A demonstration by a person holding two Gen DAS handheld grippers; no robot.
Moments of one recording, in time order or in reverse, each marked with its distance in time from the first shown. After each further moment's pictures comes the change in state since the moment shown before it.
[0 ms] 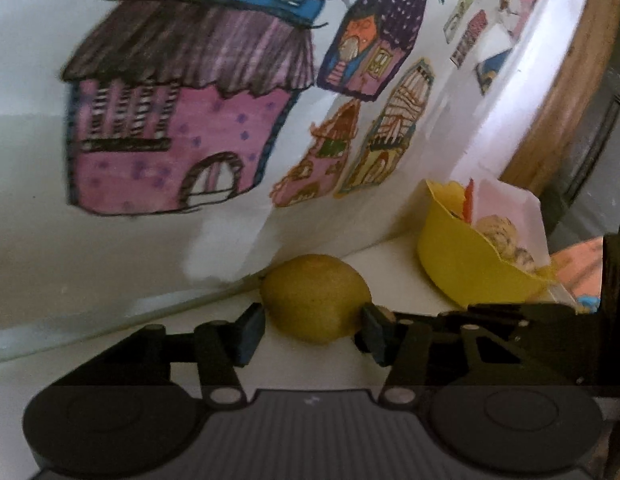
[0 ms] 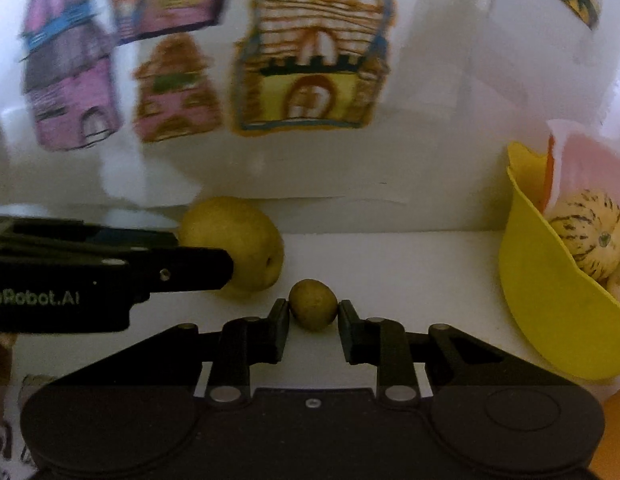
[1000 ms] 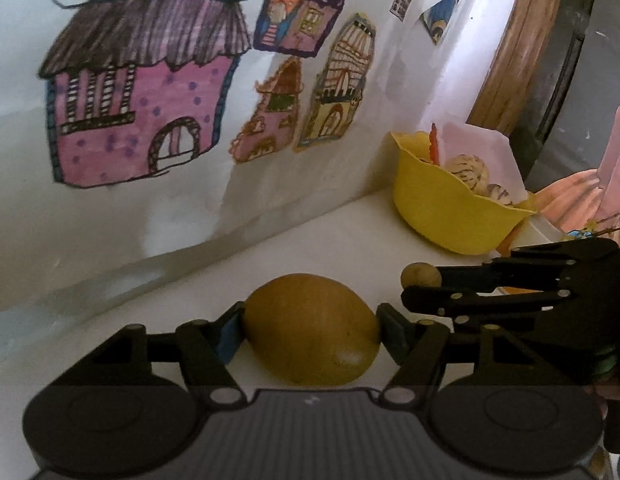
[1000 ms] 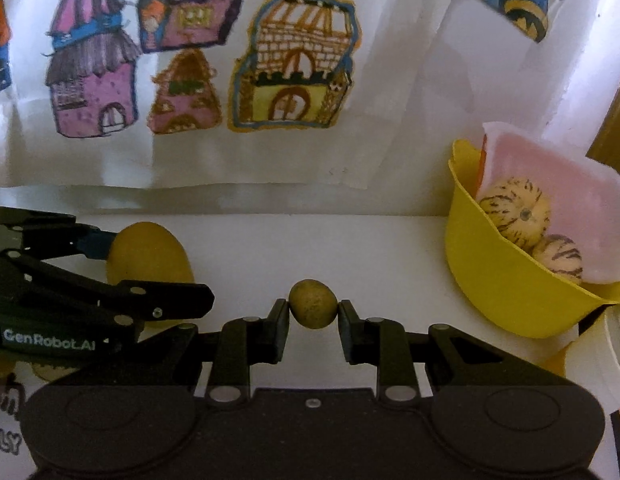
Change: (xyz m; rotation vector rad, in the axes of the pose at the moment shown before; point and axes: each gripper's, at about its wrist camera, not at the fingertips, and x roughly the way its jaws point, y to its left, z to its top) left arm -0.019 -0.012 -0.018 0.143 0.078 -0.019; right arm -0.028 0.046 0.008 0.011 0.014 -0.112
